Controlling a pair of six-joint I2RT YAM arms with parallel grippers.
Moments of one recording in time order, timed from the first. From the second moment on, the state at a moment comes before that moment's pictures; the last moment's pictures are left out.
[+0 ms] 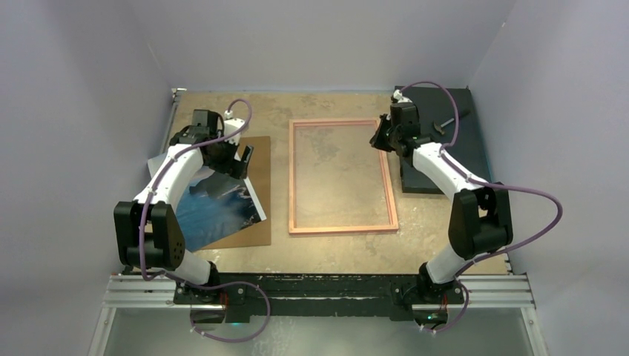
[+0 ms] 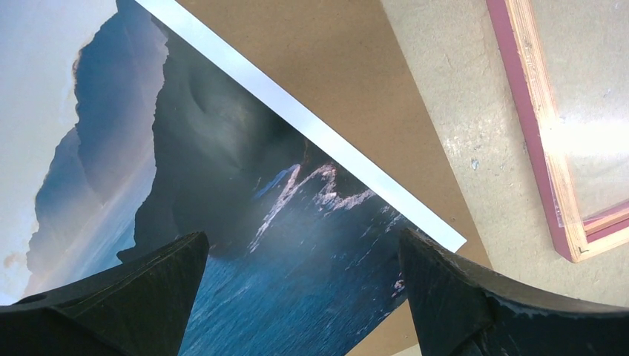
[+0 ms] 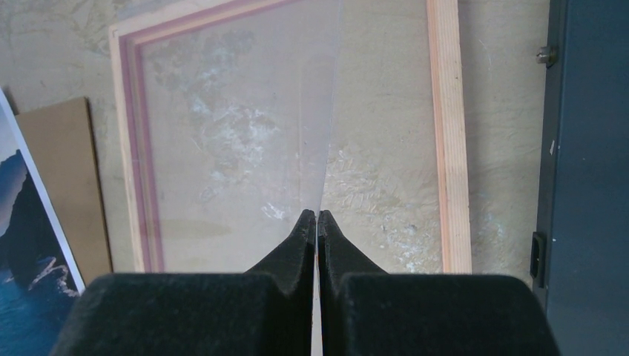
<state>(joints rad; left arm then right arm) -0.05 1.51 1.19 -0.75 0.21 0.29 0.25 1.61 1.18 -0.25 -0.02 0.48</state>
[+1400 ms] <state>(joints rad) -0.31 1.72 1.18 -0.55 0.13 0.22 0.15 1.71 1.21 -0.29 -0.20 0.47</state>
